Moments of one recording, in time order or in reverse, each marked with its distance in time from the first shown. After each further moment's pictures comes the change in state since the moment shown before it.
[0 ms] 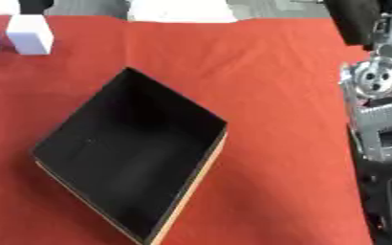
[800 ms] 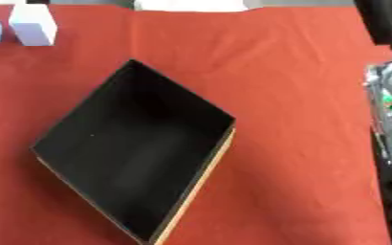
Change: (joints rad) left arm -0.036 0.019 0.036 0.005 -0.055 0.078 0.077; right arm -0.013 -0.012 0.002 0.000 -0.013 -0.001 0.002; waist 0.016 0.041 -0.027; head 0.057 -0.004
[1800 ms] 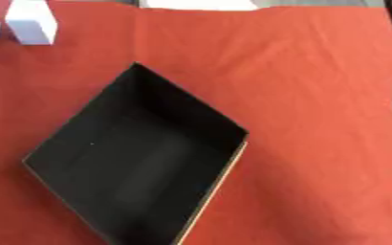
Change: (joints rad) left arm -0.016 0.044 0.042 0.018 0.029 0.099 0.072; right arm -0.045 -0.026 0.007 0.000 -0.032 0.007 0.006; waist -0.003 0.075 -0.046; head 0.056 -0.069
